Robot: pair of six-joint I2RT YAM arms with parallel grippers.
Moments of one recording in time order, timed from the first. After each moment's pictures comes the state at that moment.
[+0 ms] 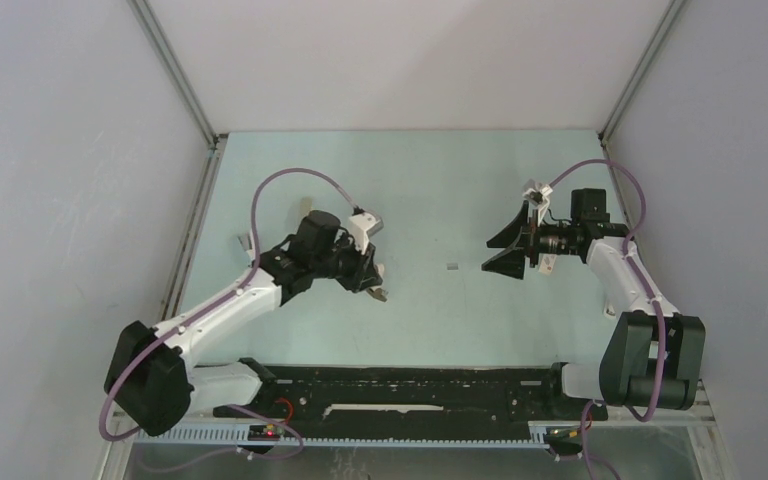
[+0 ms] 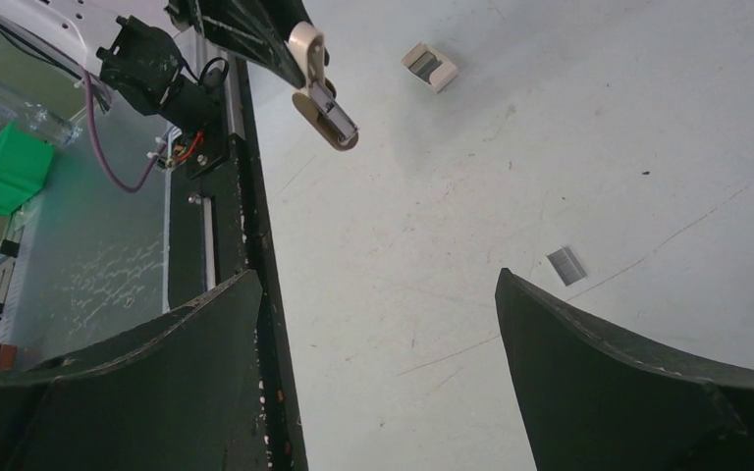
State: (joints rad) left arm -0.59 1.18 0.80 -0.30 0.39 -0.07; right arm -0.10 1.33 0.90 -0.62 -1.35 -0.57
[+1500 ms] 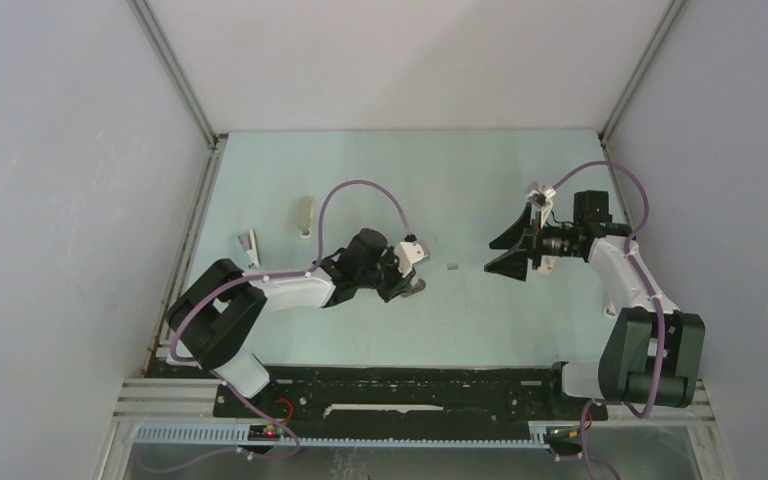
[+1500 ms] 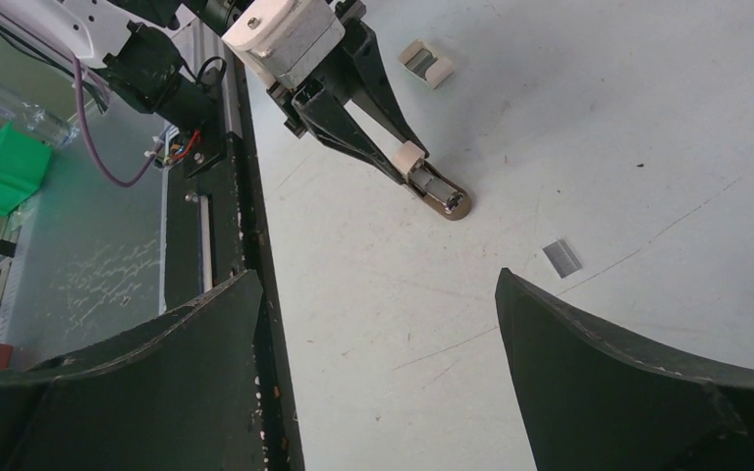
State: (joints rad) left arm -0.77 1.60 0.75 0.18 0.32 0.24; right arm -0.13 1.34 0.90 -0.67 -1.36 -0.64
